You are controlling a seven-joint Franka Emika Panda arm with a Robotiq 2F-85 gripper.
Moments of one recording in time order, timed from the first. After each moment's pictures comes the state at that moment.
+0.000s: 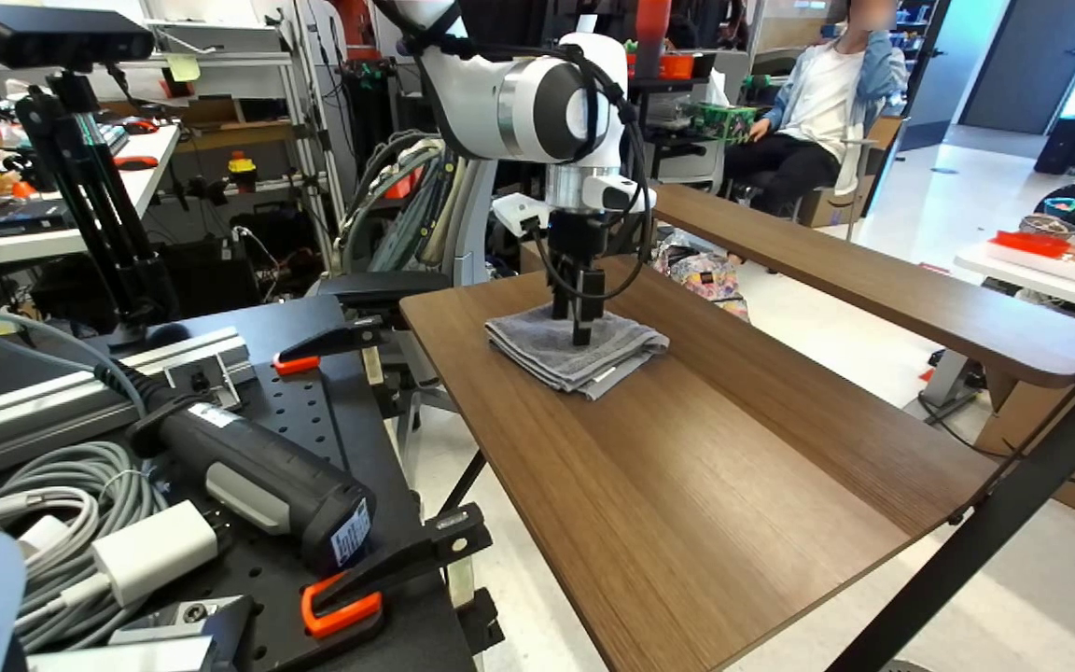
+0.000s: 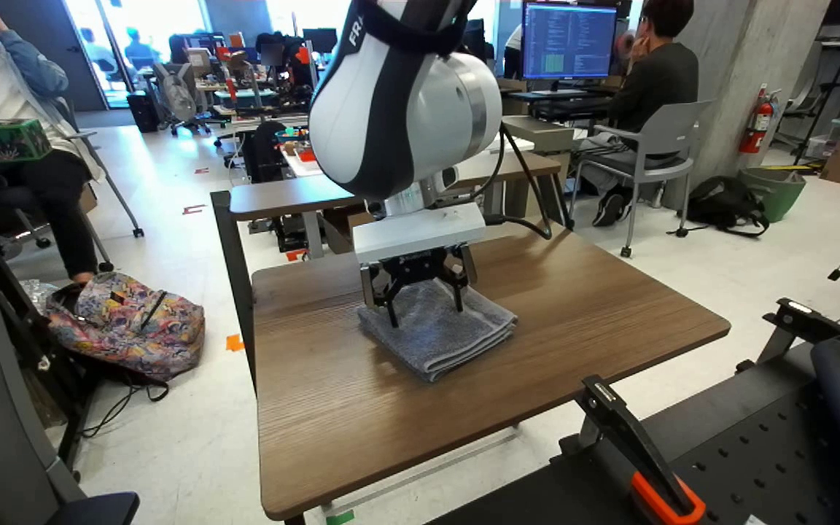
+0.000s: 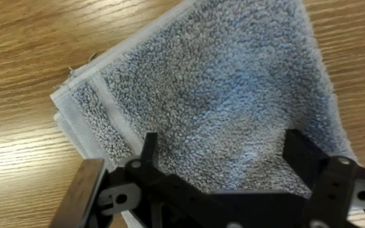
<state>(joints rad) 0.34 0.96 -0.02 -1.60 -0.14 2.42 0.64</state>
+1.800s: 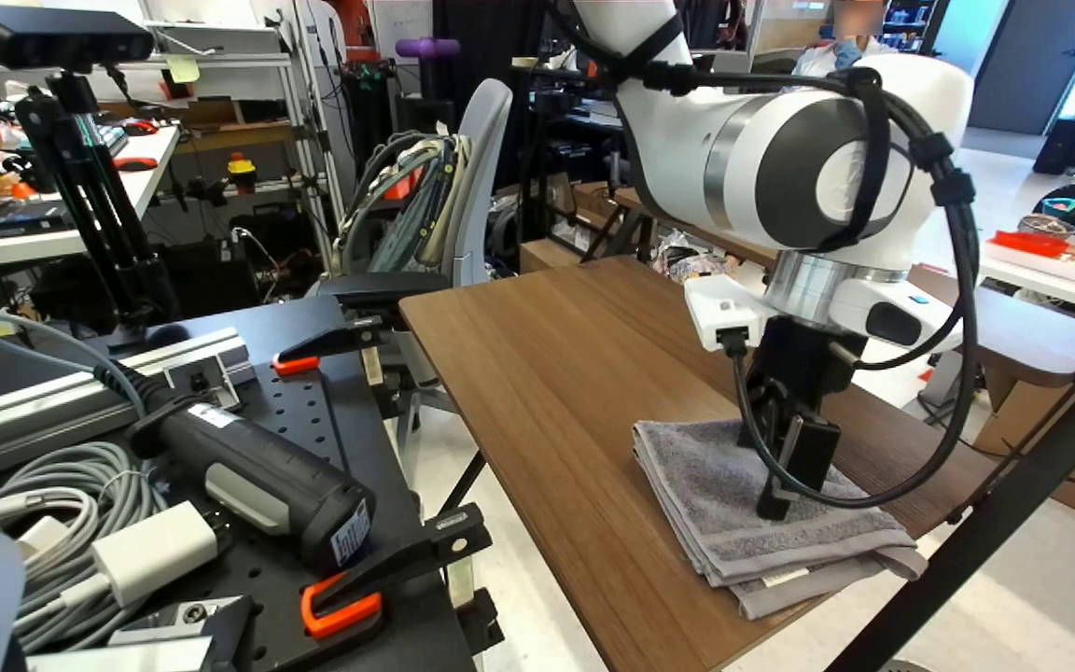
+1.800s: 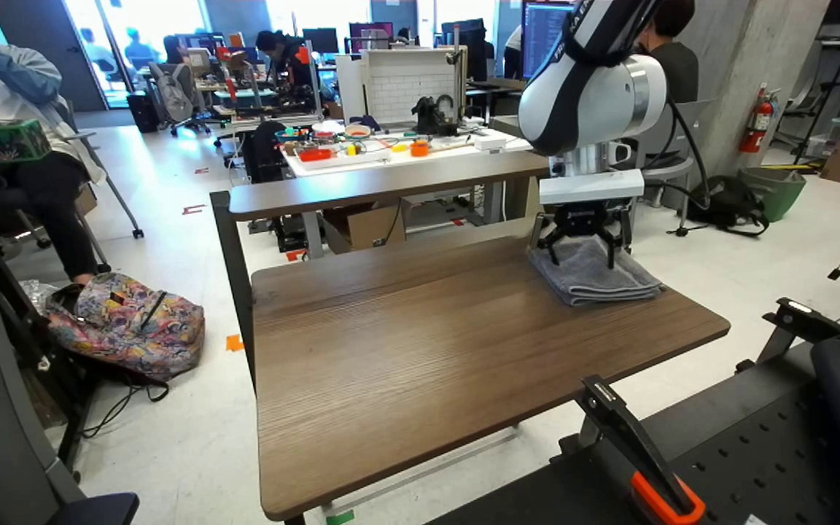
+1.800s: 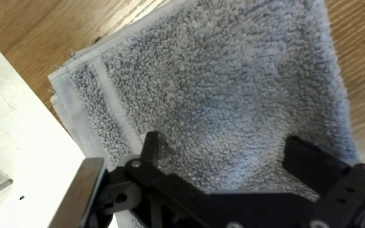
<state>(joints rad) -0.01 1.04 -0.15 -1.47 -0.01 2.33 0.53</state>
